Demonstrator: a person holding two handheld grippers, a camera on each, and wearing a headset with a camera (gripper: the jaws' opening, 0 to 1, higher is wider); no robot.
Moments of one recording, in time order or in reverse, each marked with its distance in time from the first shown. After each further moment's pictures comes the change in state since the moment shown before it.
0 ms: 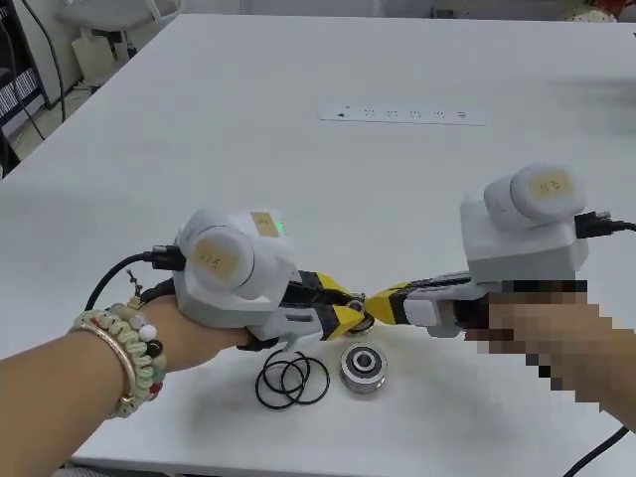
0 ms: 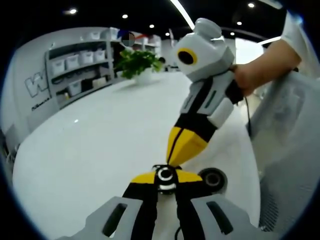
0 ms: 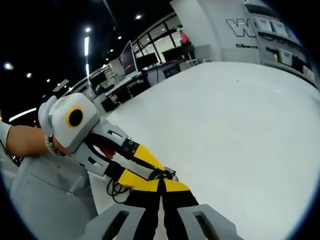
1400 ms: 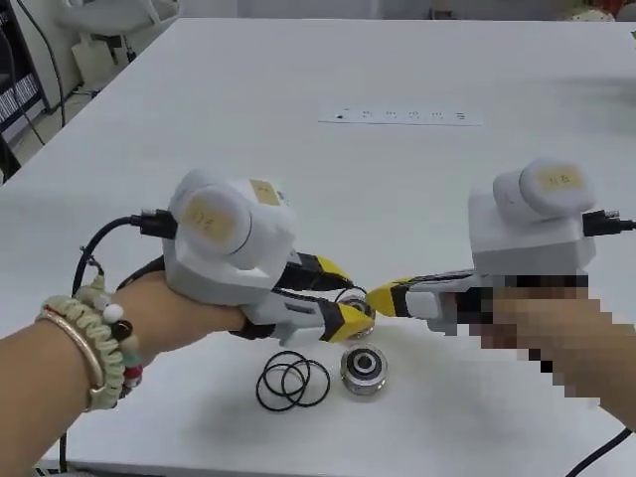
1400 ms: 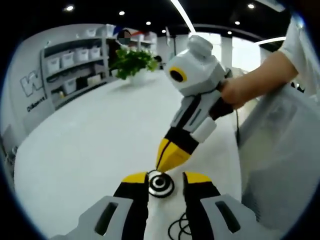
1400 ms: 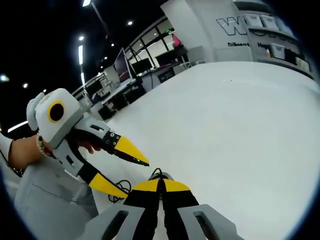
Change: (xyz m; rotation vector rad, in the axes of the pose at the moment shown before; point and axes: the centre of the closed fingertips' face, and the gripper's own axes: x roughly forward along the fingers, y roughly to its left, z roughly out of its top) left arm -0.025 -0.010 0.030 0.013 0.037 -0.054; right arm -0.006 -0.001 0.007 0.067 -0.043 -0.016
